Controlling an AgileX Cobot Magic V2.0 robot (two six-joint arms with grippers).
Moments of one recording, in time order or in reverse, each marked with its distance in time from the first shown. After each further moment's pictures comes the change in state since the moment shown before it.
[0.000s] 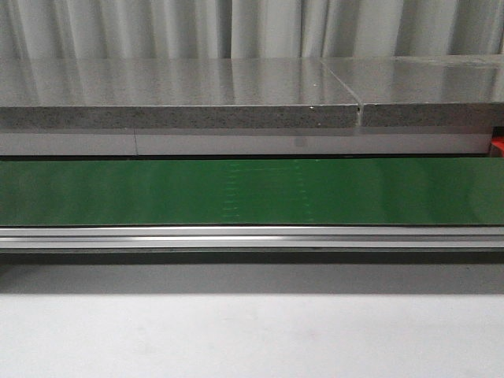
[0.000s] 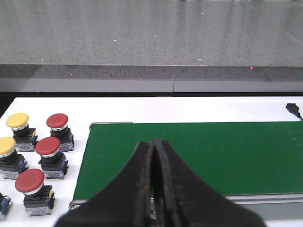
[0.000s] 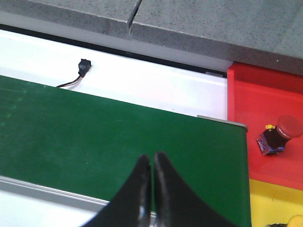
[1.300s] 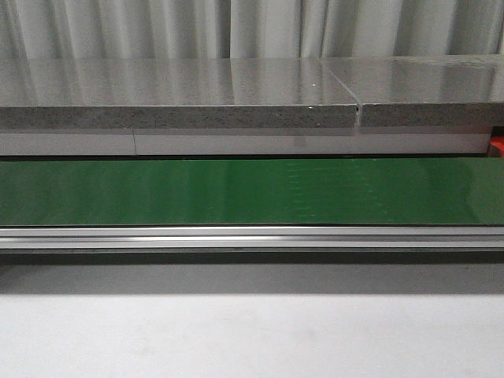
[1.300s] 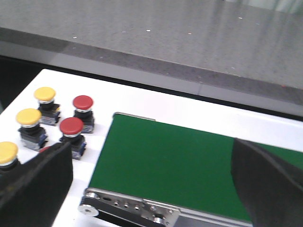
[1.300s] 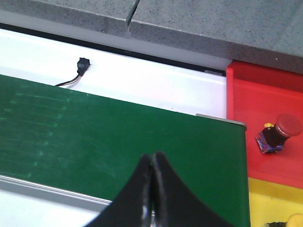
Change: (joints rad) left arm 0.087 0.110 -0.078 0.130 0.030 -0.276; right arm 0.000 0.000 0.000 0.000 0.003 0.000
